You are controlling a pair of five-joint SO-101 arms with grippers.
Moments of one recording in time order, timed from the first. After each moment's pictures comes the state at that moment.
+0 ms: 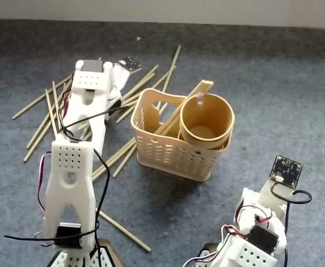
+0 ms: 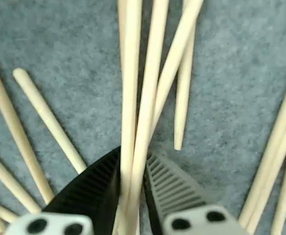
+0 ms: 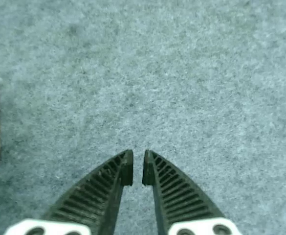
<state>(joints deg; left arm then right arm) -2.7 56.8 -53.8 94.4 -28.7 27.6 -102.5 95.3 69.1 6.1</state>
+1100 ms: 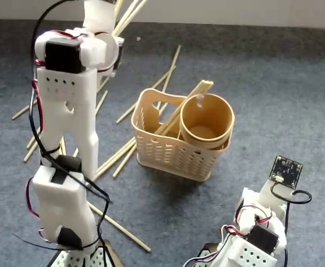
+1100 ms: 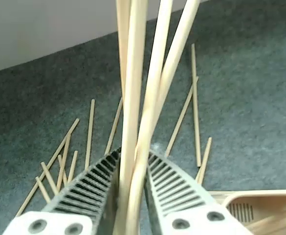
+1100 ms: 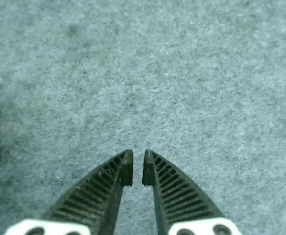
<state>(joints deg) 5.4 20.1 -67.6 99.4 -1.3 27.6 -102.5 95.3 69.1 6.1</state>
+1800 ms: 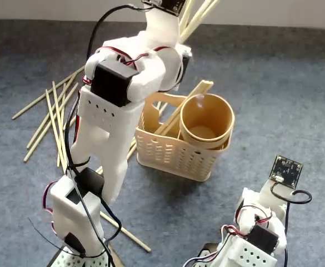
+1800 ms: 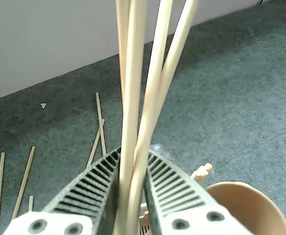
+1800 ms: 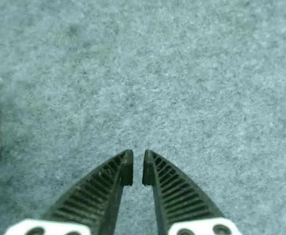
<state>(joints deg) 24.7 16.7 -67.6 93.8 8.9 27.6 -102.5 95.3 69.1 6.1</state>
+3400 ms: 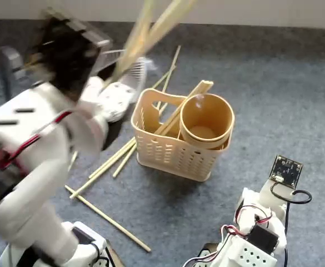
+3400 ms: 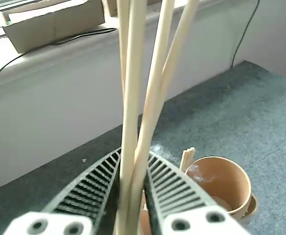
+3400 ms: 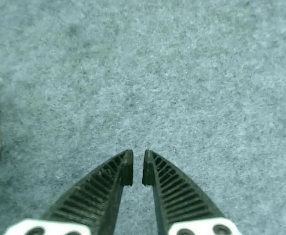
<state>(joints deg) 24.7 -18.5 -58.3 100.7 -1.4 27.6 -102.5 95.3 69.1 6.1</state>
